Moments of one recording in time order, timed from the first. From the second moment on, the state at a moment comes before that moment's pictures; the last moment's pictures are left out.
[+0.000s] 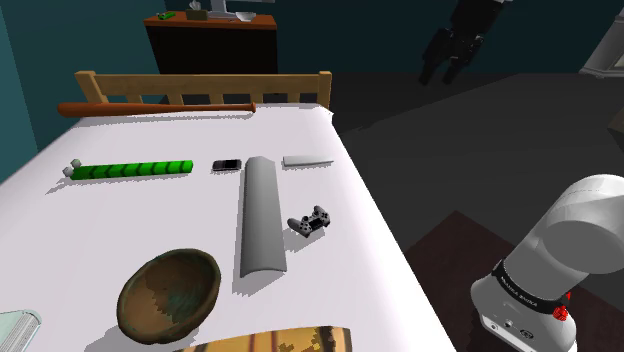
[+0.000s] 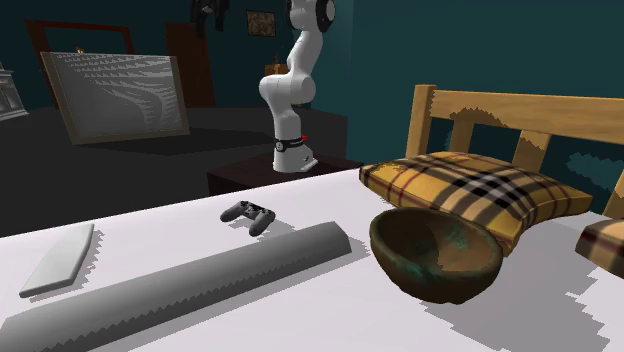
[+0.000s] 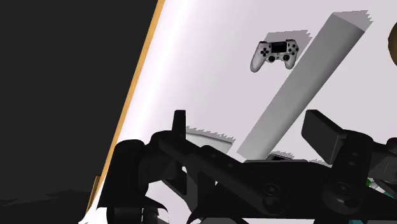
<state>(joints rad) 0.00 -0.76 0.02 -2.27 0.12 1.69 0.09</state>
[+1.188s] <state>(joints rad) 0.00 -0.40 0.25 -2.40 0.17 2.08 0.38</state>
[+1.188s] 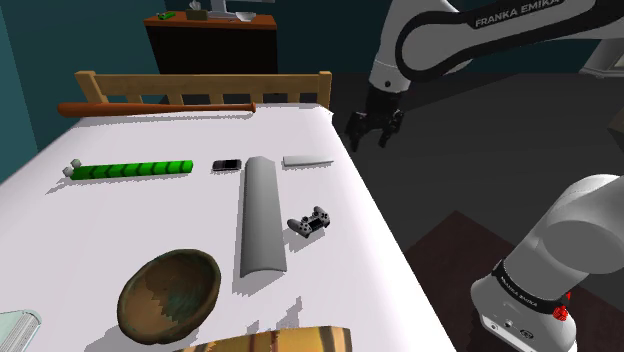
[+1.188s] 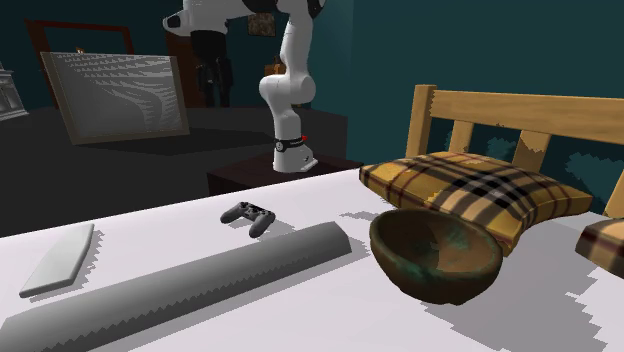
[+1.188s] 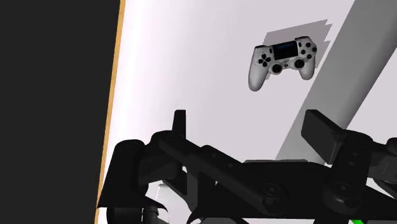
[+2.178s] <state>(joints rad) 0.02 0.17 0.36 -2.23 0.01 2.35 0.73</state>
